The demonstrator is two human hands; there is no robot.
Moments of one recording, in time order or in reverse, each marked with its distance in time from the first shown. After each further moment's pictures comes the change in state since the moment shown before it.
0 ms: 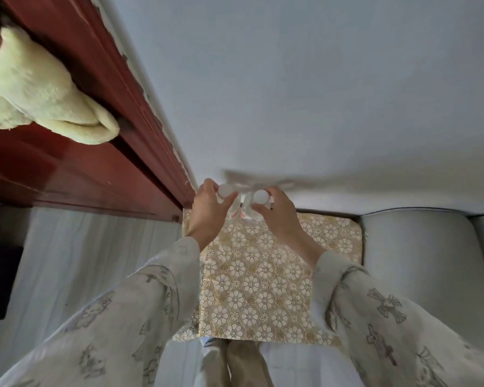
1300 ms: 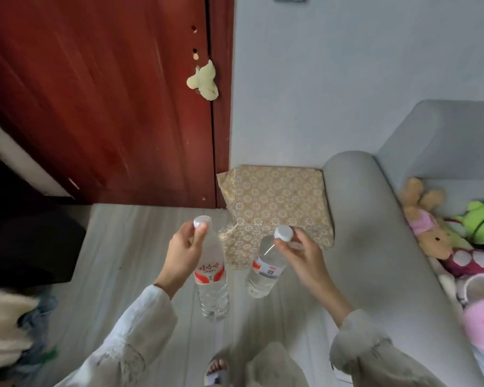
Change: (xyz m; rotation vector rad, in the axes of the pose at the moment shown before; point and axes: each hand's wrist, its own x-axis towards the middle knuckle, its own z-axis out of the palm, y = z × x) left_hand -0.549 -0.132 -0.263 -0.329 -0.021 0.137; right_hand -0.622 -0.074 0.073 0.261 0.221 -0.174
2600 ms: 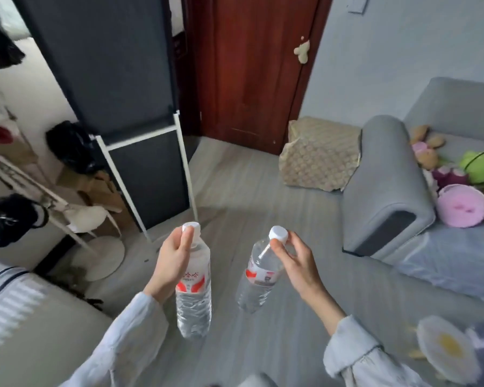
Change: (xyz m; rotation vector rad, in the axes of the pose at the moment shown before) left_hand -0.942 -0.228 -0.180 -0.197 0.305 -0.036; right_hand -0.909 0.030 0.052 0.162 -0.256 -0.101
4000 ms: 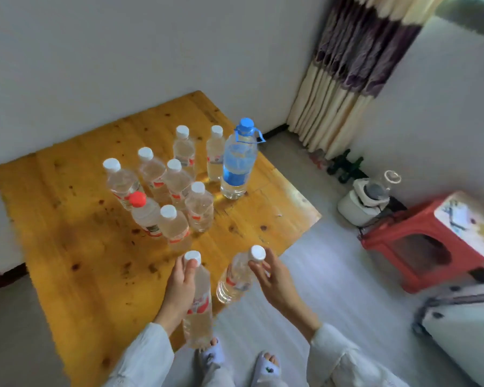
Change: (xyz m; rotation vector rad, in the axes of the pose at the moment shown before) left_hand -1.187 -0.275 -0.102 -0.489 2.009 -0.657; right_hand -1.064 0.107 0.215 -0.404 -2.185 -0.762
